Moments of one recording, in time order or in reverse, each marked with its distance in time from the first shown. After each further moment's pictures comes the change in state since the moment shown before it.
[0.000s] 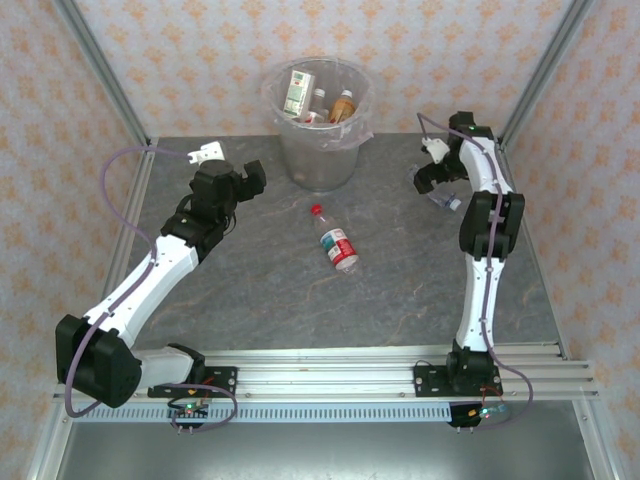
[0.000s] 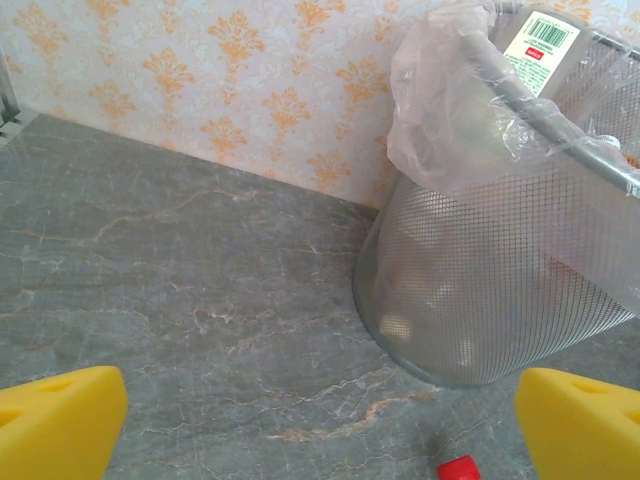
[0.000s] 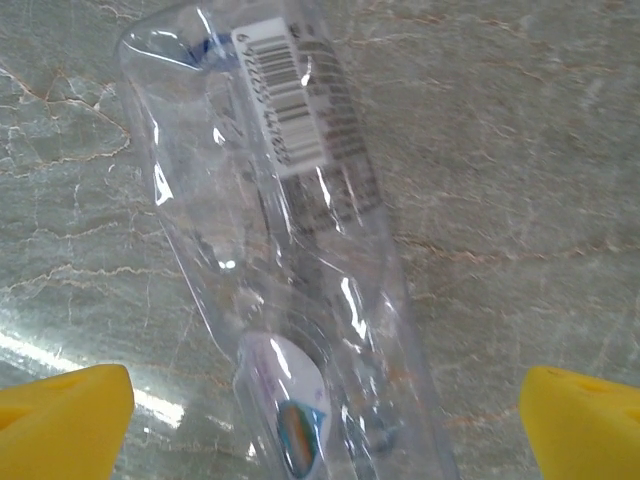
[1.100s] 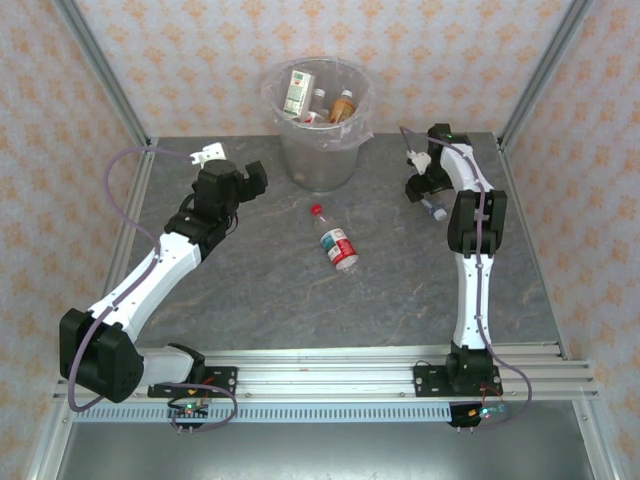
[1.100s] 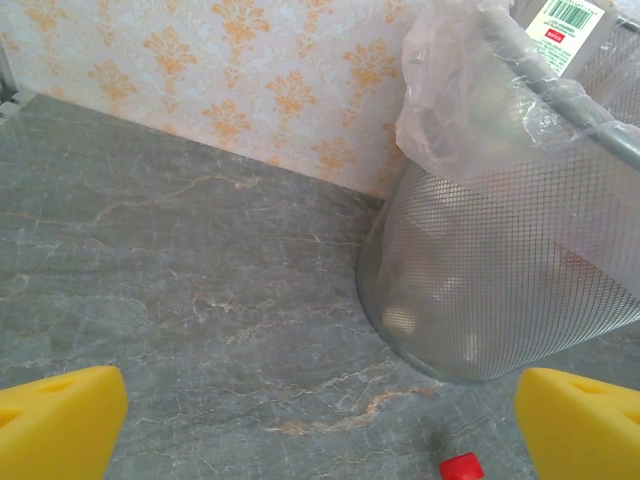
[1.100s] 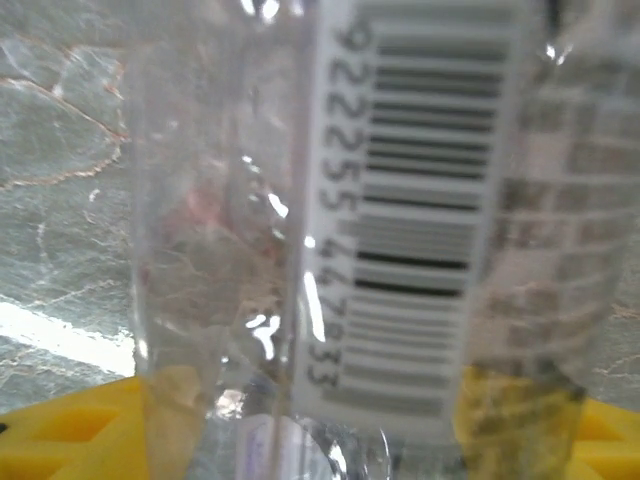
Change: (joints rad) left arm 0.001 0.029 0.000 0.000 0.004 -0.026; right arm 0.061 0.077 -0.009 0.003 0.056 0.090
